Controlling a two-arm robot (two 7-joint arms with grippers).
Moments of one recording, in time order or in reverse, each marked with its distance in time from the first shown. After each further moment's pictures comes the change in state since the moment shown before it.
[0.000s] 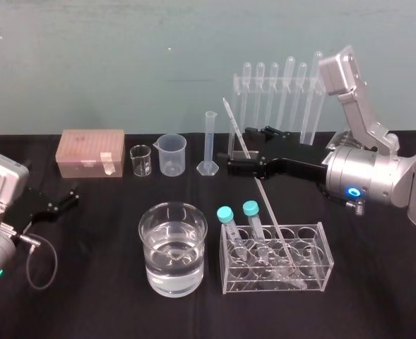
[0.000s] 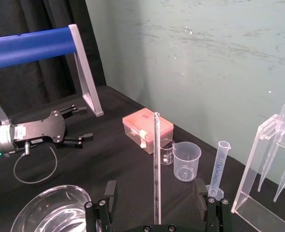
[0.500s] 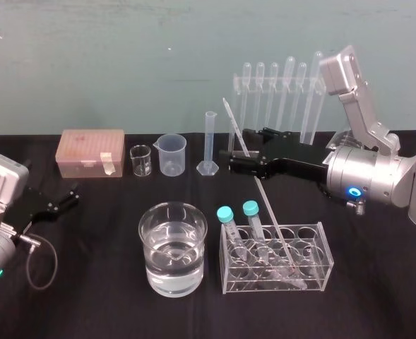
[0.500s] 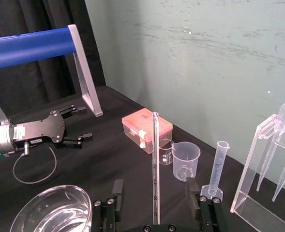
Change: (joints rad) left arm 0.000 0.000 0.000 0.000 0.000 0.000 0.000; right arm -0.002 0.000 0.003 0.000 -0.001 -0.001 0.000
